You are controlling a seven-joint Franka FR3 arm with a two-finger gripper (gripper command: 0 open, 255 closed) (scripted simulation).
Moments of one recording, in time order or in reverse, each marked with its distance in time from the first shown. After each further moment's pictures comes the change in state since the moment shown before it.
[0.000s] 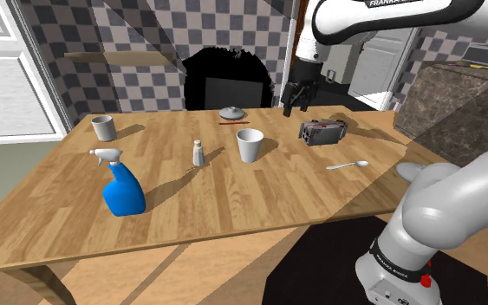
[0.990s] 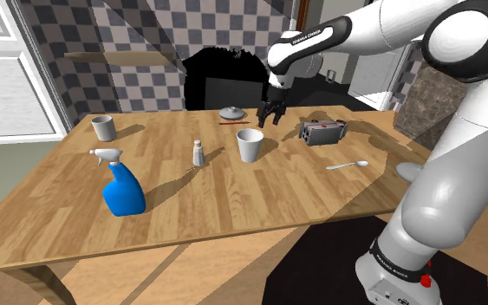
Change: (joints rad) arm -0.006 0.543 -0.140 0.238 0.192 0.257 -0.266
